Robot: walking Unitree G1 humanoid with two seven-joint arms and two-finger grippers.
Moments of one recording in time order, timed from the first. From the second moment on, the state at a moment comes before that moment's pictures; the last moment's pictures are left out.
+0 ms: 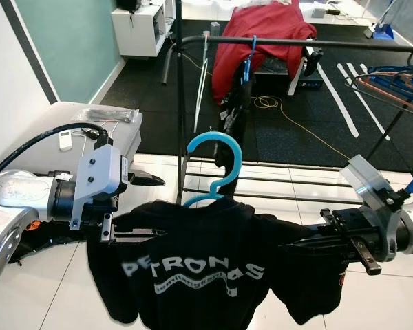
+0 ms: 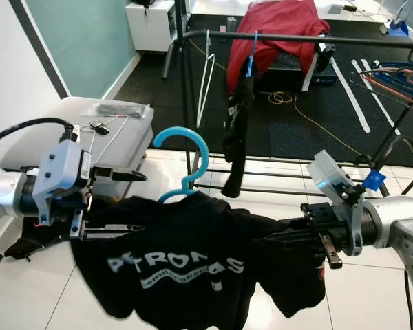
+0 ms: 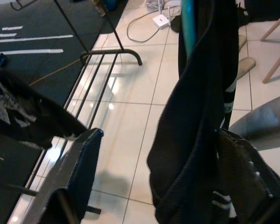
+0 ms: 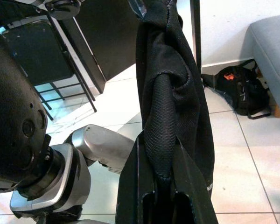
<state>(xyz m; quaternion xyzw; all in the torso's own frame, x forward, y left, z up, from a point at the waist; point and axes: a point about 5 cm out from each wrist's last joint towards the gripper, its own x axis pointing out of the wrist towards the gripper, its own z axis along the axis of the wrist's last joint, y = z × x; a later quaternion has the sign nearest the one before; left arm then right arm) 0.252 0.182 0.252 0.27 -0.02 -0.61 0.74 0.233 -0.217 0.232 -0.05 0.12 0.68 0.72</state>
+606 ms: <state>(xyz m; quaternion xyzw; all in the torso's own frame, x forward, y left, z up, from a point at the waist) 0.248 0.176 0.236 0.19 -0.01 -0.61 0.77 0.239 -0.216 0.237 -0.07 0.11 0.66 0.74</state>
